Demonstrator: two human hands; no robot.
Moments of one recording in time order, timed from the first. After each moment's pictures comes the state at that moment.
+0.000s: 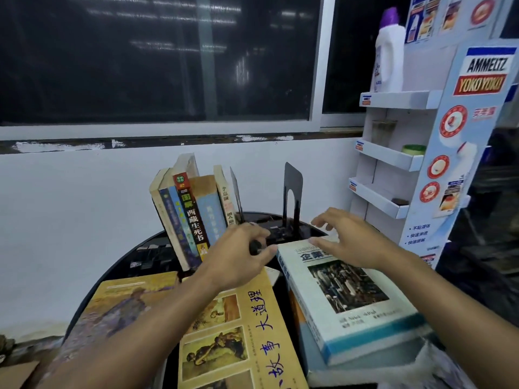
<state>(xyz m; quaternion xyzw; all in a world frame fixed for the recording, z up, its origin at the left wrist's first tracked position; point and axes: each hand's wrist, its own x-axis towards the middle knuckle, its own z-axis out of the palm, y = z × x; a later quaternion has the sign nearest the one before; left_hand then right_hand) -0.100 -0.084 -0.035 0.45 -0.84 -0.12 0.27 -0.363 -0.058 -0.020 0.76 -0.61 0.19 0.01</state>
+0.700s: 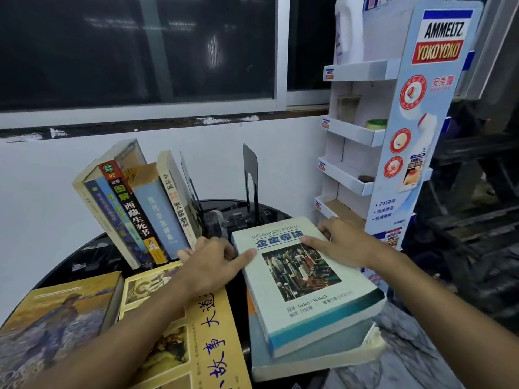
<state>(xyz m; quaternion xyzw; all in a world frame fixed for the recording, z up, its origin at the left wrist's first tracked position) -0.150 -0.096 -0.080 0.52 -0.81 -0.20 0.17 -0.436 -0.047 -0.063 0.66 -0.72 0.17 -0.14</state>
